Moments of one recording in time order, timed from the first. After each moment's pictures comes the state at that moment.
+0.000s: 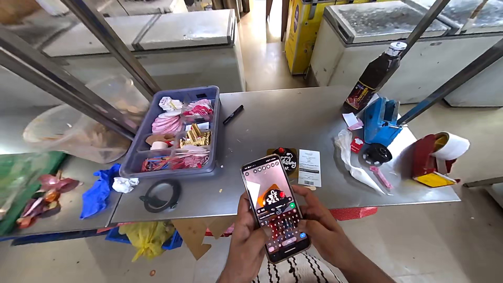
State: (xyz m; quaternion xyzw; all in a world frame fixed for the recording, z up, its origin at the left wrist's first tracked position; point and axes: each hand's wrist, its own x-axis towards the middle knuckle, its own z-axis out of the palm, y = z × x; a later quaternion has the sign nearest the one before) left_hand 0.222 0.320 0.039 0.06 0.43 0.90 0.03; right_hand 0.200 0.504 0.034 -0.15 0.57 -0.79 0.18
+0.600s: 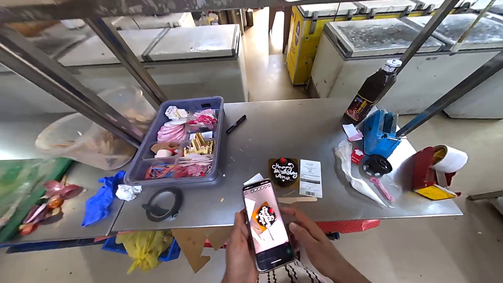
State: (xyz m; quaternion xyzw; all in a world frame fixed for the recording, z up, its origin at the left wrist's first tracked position) left_hand 0.220 0.322 0.022 -0.19 0.43 0.88 0.03; right_hand 0.203 0.502 0.012 -0.09 0.67 -0.71 0.22
